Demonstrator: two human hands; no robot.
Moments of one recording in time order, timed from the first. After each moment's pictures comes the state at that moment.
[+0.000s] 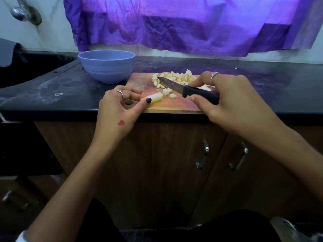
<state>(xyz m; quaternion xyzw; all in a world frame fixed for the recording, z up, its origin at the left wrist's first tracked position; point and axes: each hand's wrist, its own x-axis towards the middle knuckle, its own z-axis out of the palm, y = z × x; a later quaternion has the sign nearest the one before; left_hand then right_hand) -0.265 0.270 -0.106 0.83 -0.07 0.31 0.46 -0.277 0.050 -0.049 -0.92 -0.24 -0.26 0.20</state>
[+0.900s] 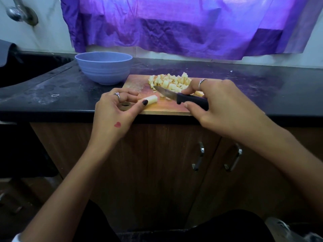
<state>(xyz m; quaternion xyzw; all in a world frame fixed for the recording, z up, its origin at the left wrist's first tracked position) -0.269 0.270 -0.106 0.82 -0.06 0.31 0.47 -0.284 0.055 -0.044 -0.93 -0.26 -0.21 0.14</state>
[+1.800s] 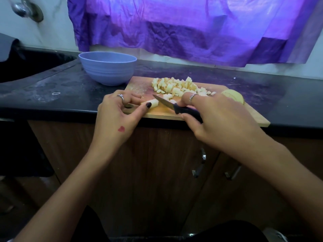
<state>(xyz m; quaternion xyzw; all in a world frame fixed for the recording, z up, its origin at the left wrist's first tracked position) -0.268 0.268 -0.110 0.82 -0.07 0.34 0.45 -0.285 0.066 -0.051 -0.94 -0.26 -0.22 0.03</state>
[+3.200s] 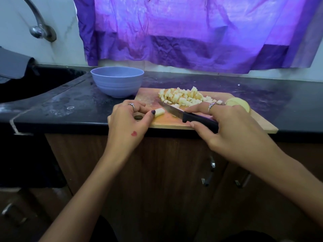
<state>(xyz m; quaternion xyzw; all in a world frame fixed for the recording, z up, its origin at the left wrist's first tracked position) -0.259 0.272 -0.103 0.84 -0.03 0.33 0.43 -0.290 0.062 -0.056 -0.93 -0.24 -0.23 0.16</state>
